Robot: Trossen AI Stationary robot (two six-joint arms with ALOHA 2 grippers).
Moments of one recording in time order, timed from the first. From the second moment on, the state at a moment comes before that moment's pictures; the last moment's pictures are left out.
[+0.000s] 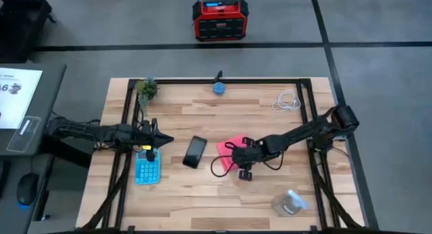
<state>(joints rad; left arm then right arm) -0.14 0.20 0.01 0.04 -0.19 -0.27 0.26 1.71 1.00 -0.28 0.11 0.39</state>
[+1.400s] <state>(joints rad) -0.16 0.83 0.30 0.02 -0.36 -0.58 0.23 1.73 0.99 -0.12 0.35 0.50</state>
